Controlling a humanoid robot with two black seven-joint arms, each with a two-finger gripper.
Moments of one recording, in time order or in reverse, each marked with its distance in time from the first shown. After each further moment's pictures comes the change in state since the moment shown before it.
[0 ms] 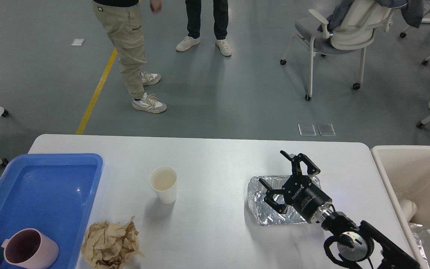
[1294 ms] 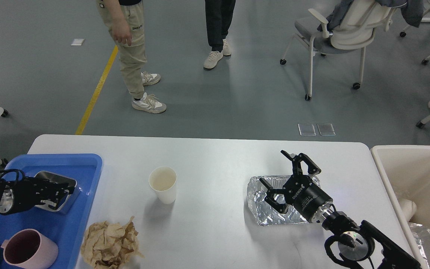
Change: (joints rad) left arm 0.027 -0.531 0.125 0.385 0.072 0.057 0.000; right arm 0.002 -0.001 0.001 -0.005 0.000 0.005 0.000
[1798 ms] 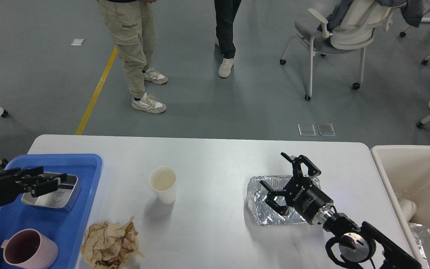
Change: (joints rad) left arm -0.006 0.234 -0.144 -0.288 -0.130 -0.012 0.028; right arm -0.003 -0.008 -0.008 -0.003 -0.001 0.000 -0.002
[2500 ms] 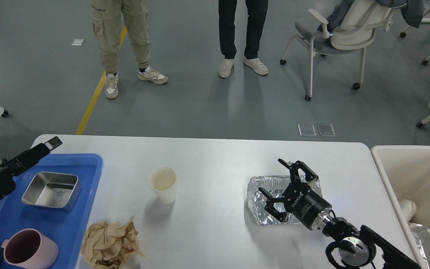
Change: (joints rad) left arm 0.292 0.204 -0.532 -0.534 -0.414 -0.002 0.067; right arm -0.005 -0.015 -0.040 -0.005 -0.002 -0.002 0.000
